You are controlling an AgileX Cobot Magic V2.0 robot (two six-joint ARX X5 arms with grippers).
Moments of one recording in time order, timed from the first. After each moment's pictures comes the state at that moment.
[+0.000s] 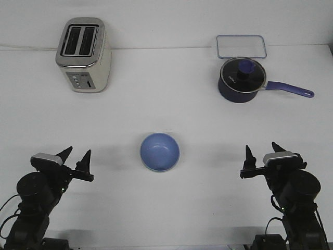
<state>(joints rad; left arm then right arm) -0.11 0.56 0.52 -0.11 0.16 -0.04 -0.01 0.51 0.61 -0.38 -0.13 0.00</state>
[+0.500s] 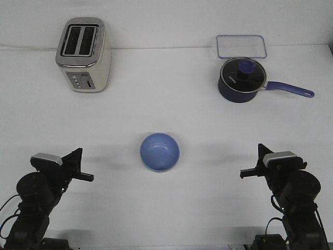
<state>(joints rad) -0.11 0.56 0.52 -0.11 0.16 -0.04 -0.01 0.51 0.61 -0.38 -0.13 0.00</state>
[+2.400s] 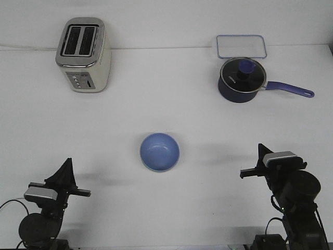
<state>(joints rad) -0.11 0.04 0.10 0.19 0.03 0.01 -0.01 0.51 0.61 -0.38 -0.13 0.00</state>
